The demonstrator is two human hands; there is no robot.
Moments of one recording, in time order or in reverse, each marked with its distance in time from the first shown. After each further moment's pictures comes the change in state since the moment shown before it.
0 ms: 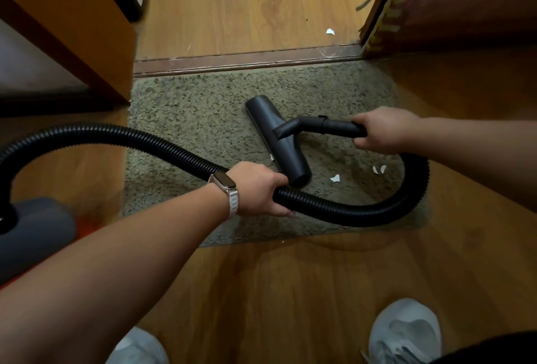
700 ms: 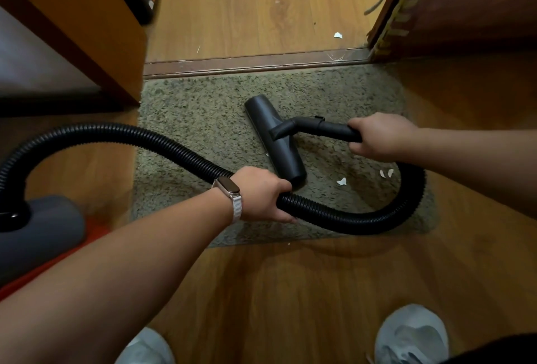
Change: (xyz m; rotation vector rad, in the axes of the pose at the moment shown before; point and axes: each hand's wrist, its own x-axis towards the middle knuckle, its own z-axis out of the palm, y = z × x) left_hand -0.008 0.000 -0.003 -0.011 -0.054 -0.011; right_hand 0.003 -0.022 0.004 -0.025 0.074 -0.013
